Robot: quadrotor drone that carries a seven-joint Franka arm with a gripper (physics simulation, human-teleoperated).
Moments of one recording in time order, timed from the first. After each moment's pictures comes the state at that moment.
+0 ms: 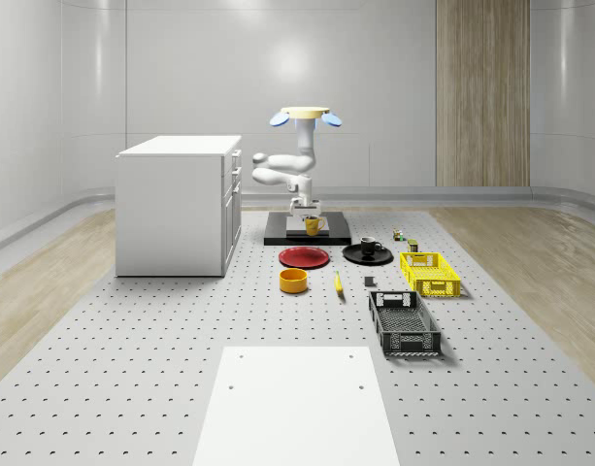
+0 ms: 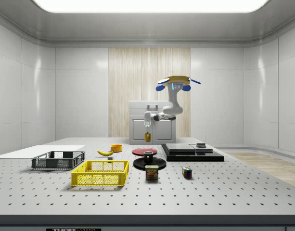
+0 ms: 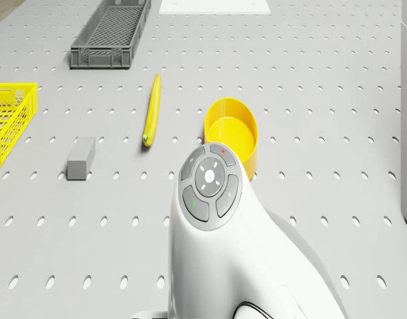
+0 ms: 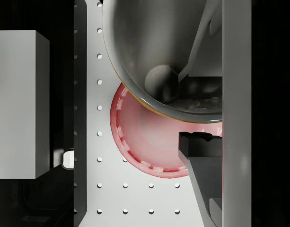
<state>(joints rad) -1.20 -1.52 1.24 -2.81 -1.90 1.63 1.67</state>
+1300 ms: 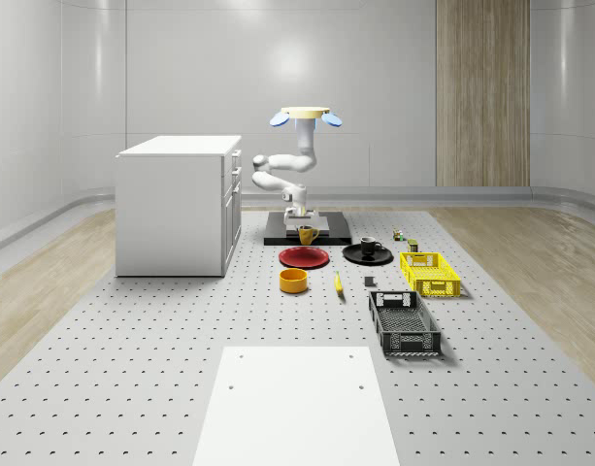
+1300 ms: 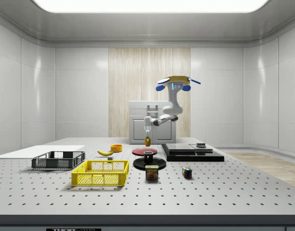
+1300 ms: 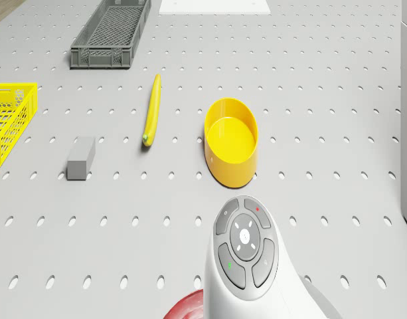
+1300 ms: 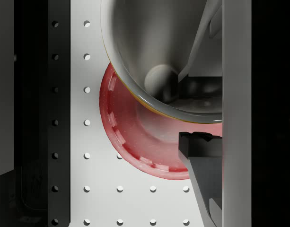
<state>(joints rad) -1.15 -1.52 1.04 -2.70 -2.08 1.74 1.56</state>
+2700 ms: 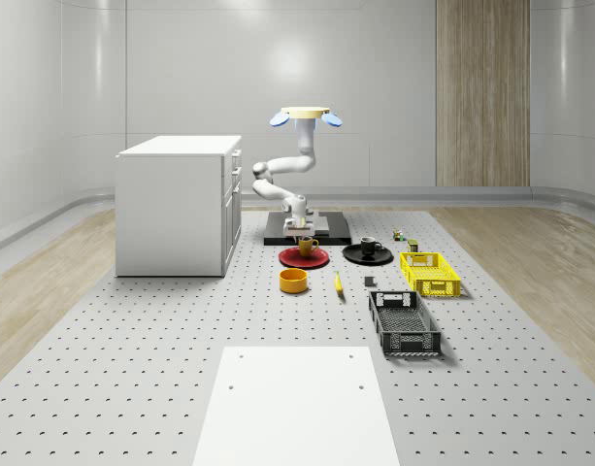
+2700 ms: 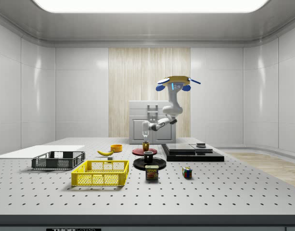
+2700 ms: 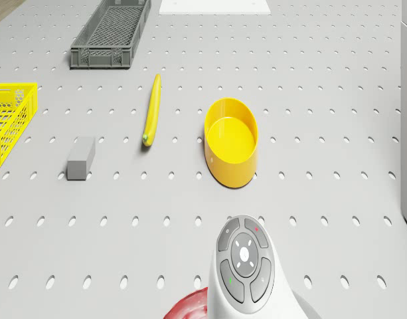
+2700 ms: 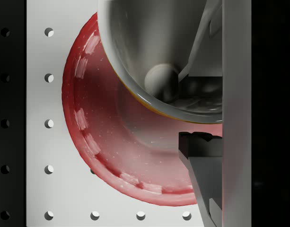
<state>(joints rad) -1.23 -1.40 0.94 -2.54 -2.19 1.76 1.52</state>
